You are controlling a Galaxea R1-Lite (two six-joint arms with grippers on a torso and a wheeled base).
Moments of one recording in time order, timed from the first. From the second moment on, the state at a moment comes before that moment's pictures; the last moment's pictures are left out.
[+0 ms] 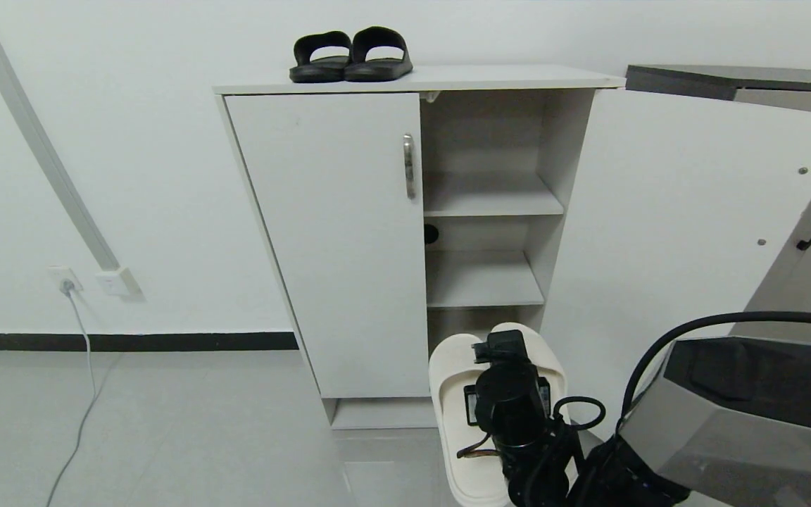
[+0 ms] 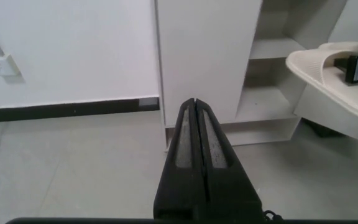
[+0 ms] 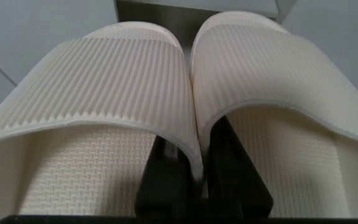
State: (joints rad) left arm 0.00 0.00 0.00 0.00 -0.04 0.02; right arm 0.88 2.25 -0.87 -1.05 -0.80 0.21
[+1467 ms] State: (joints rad) left arm 0.00 0.00 0.00 0.00 -0.04 0.02; right arm 0.83 2.29 -0.89 -1.06 -0.81 0.21
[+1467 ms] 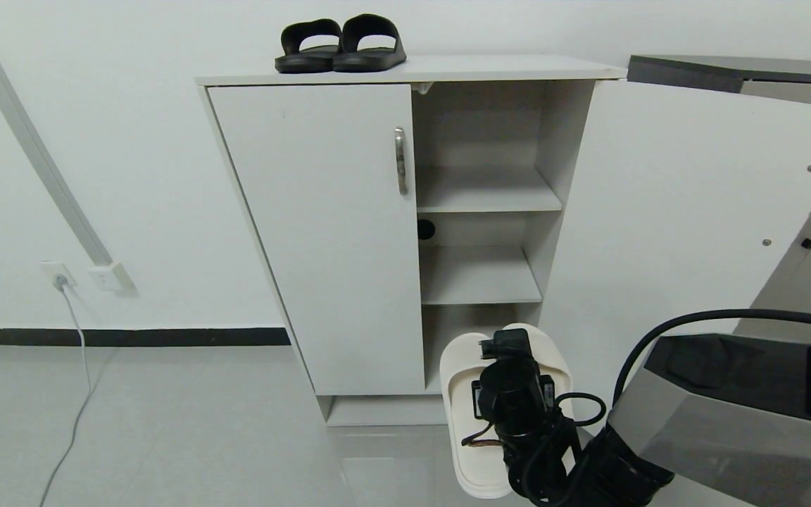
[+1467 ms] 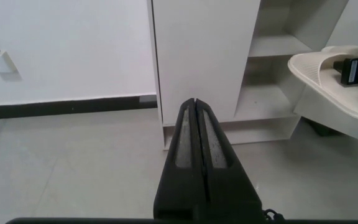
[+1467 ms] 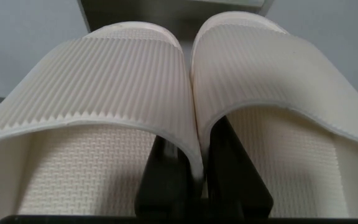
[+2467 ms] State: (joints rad) left arm 0.00 0.00 0.00 0.00 -0.03 0.02; right arm 0.78 2.39 -1.06 -1.32 -0.80 0.02
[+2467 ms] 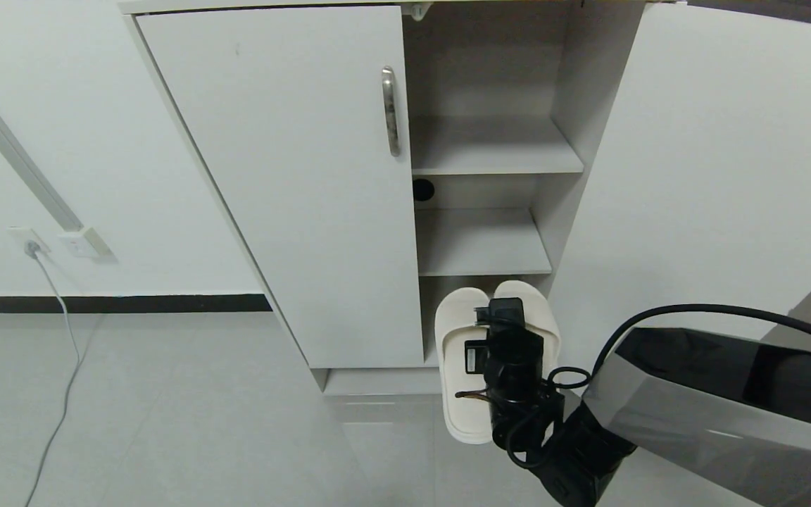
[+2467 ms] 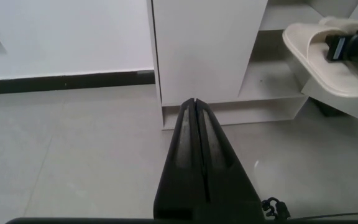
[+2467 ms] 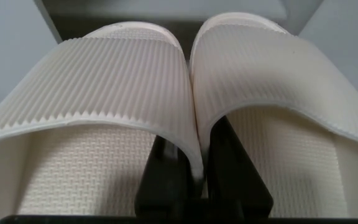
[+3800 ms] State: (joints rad) left arm 0.00 0.00 0.00 0.00 -0.04 0.02; right arm 0.76 2.43 -1.05 -1.40 -0.81 -0.05
